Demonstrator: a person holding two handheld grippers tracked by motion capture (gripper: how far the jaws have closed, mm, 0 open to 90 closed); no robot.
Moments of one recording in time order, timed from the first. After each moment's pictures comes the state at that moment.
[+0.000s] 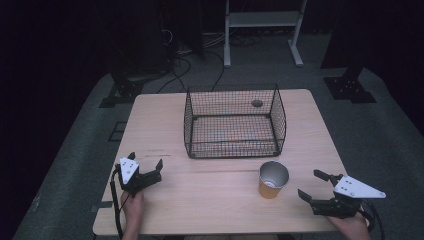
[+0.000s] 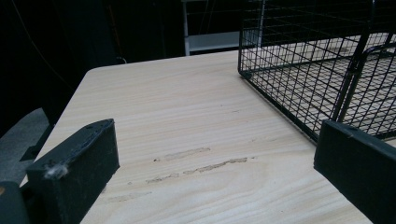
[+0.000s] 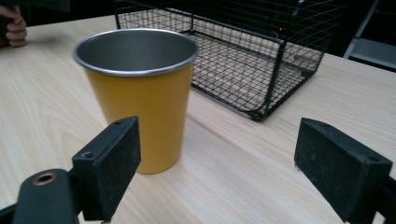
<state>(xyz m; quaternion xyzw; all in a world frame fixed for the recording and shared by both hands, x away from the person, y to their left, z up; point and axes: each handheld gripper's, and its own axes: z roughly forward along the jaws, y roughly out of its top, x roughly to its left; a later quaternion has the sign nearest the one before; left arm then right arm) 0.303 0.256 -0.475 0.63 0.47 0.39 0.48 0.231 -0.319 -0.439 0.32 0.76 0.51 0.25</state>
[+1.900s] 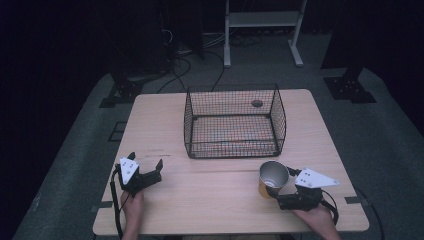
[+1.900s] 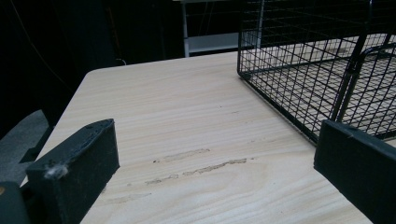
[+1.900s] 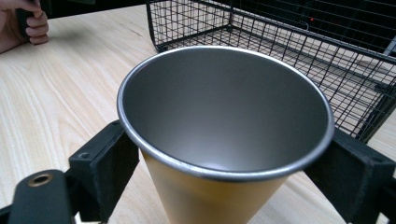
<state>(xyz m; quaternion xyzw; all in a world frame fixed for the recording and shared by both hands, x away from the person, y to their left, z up) 0.302 0.256 -0.475 0.63 0.46 0.39 0.48 0.258 -0.240 -0.443 0.30 0.79 0.50 0.22</state>
